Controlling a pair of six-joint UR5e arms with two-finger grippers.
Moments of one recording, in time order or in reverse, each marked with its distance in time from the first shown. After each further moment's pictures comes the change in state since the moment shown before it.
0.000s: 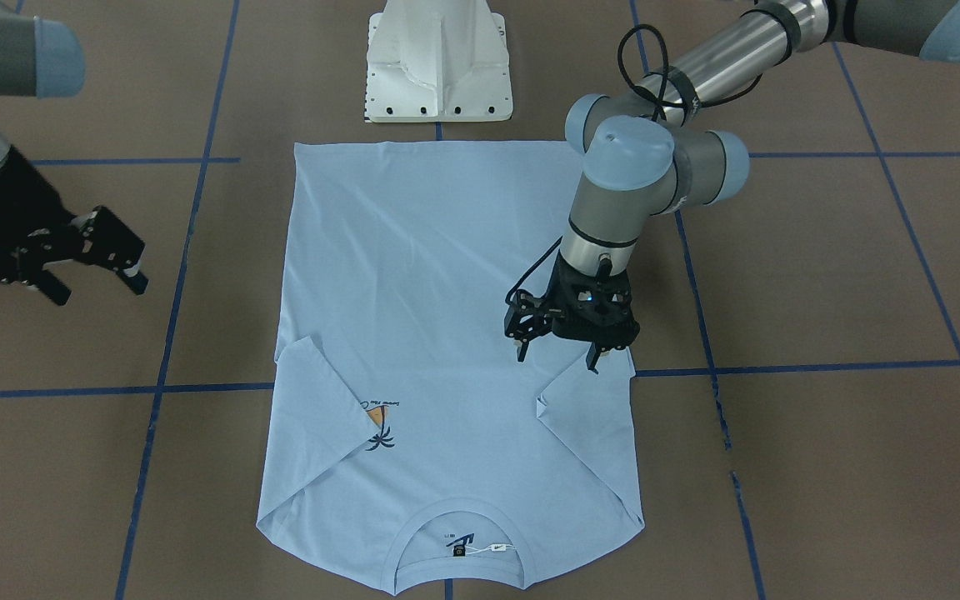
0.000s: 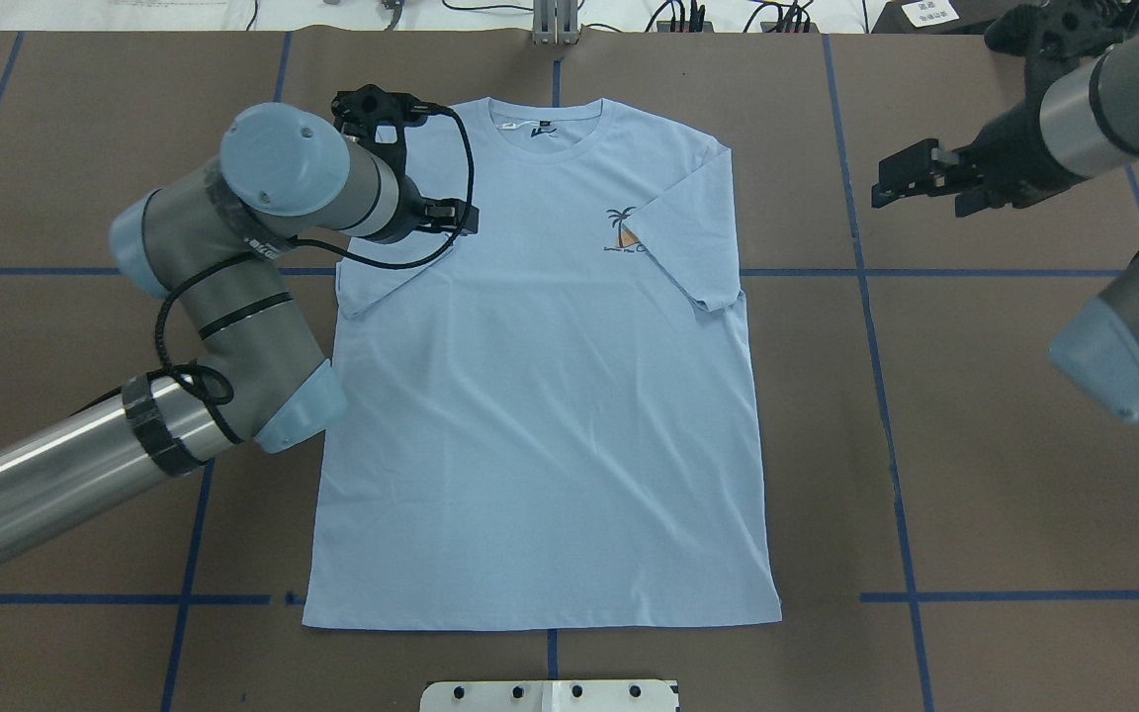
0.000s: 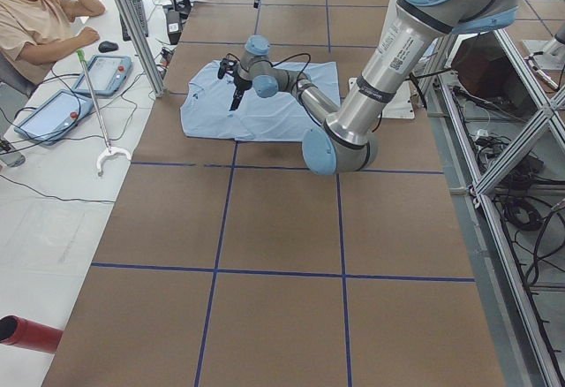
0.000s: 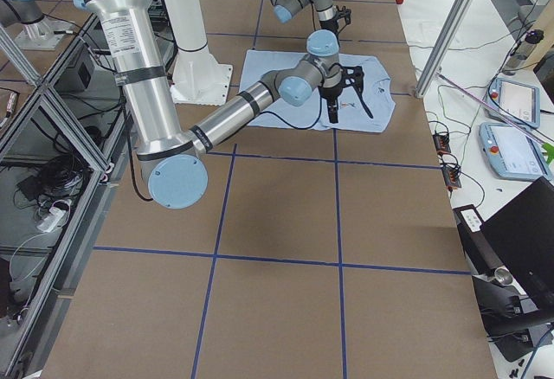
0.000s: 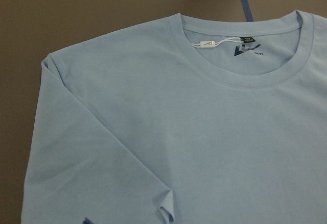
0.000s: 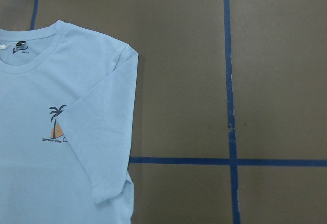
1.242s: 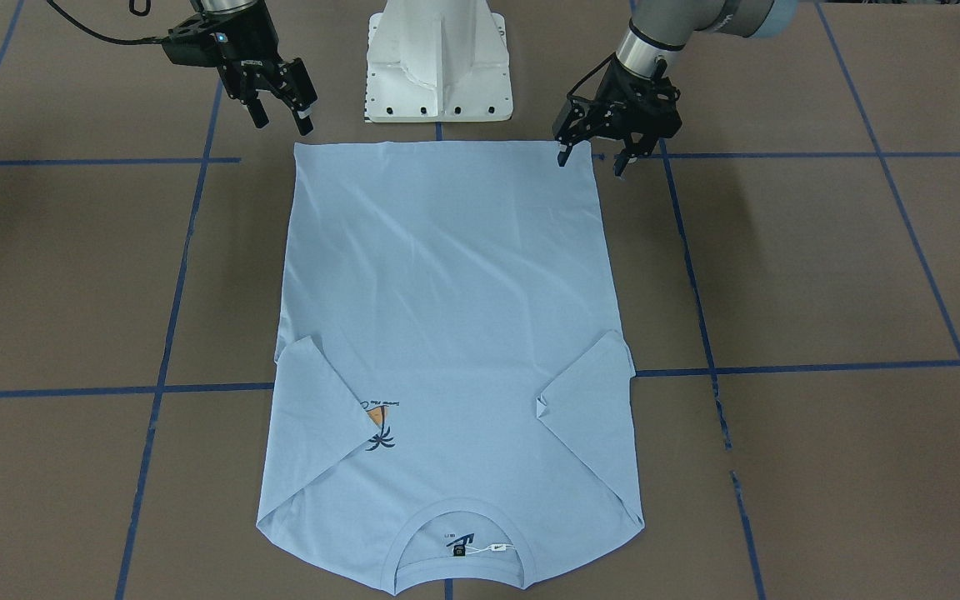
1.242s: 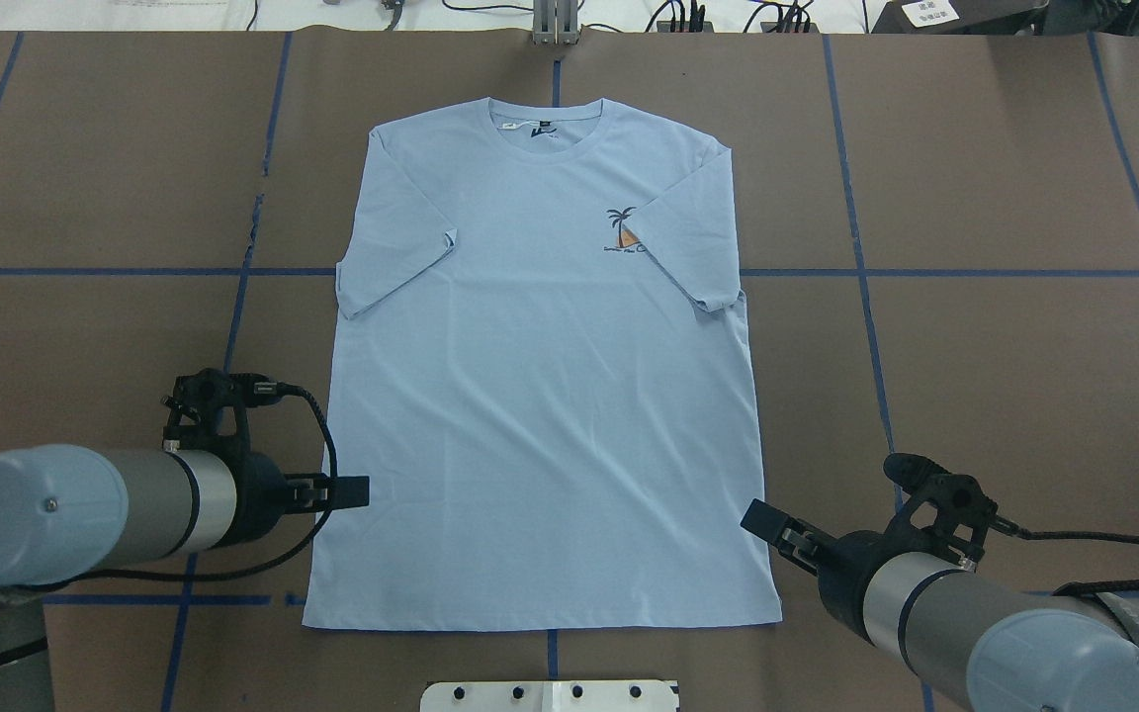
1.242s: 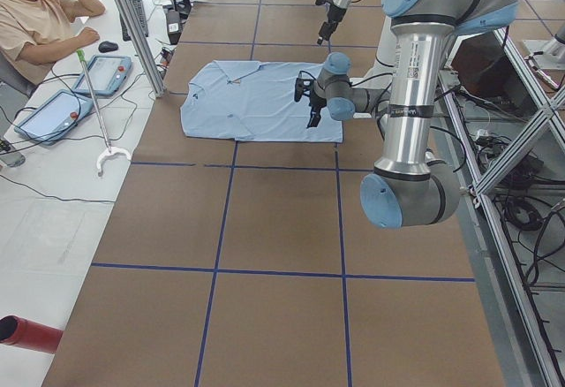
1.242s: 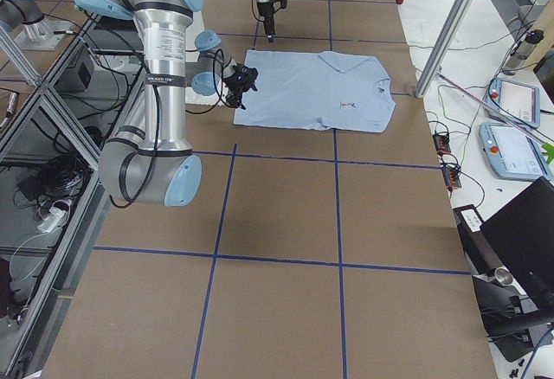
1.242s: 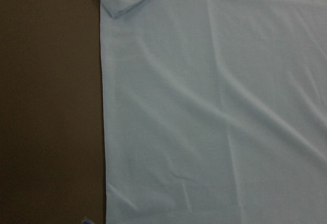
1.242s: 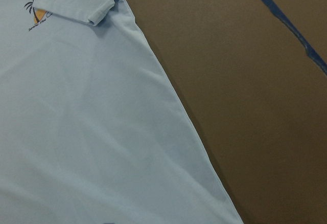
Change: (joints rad) left arm 0.399 0.555 -0.577 0.020 0.152 -0.347; right arm -0.853 -0.261 0.322 -0.011 -0.796 0.946
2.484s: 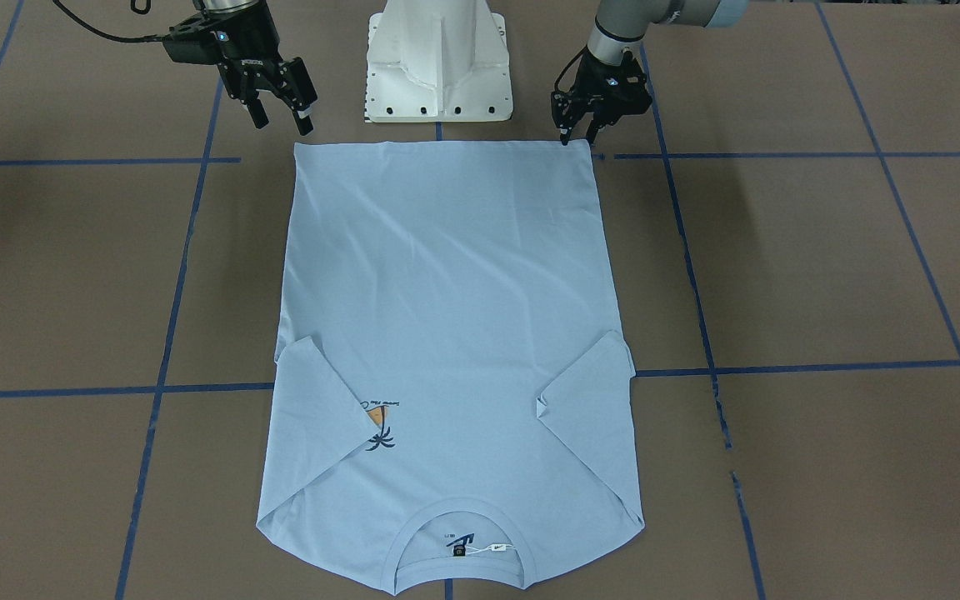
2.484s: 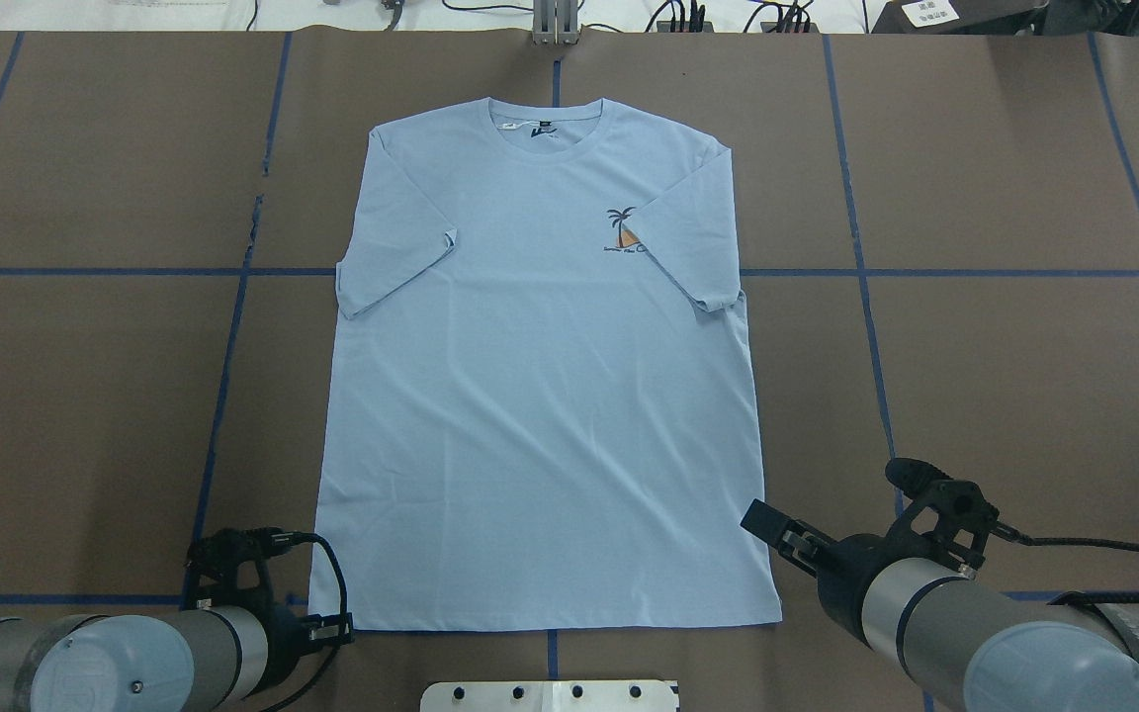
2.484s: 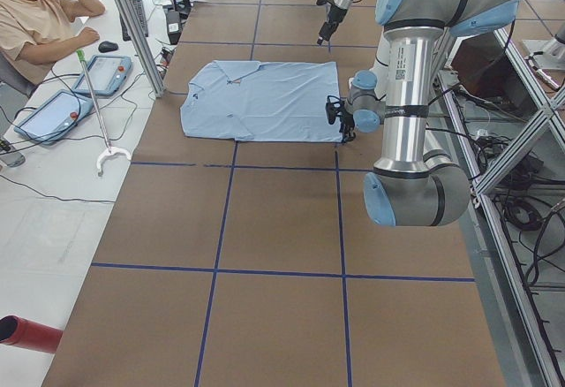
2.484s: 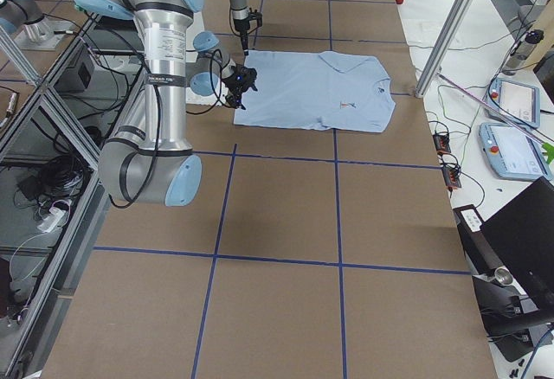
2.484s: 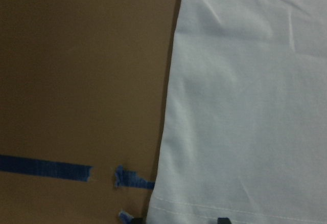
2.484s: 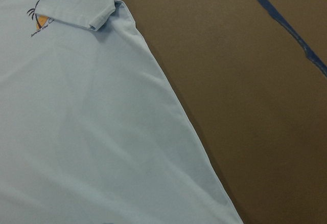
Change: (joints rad) left arm 0.224 0.034 0.045 0.038 0.087 -0.288; right arm -0.010 -0.002 -0.001 -0.001 -0.031 0.014
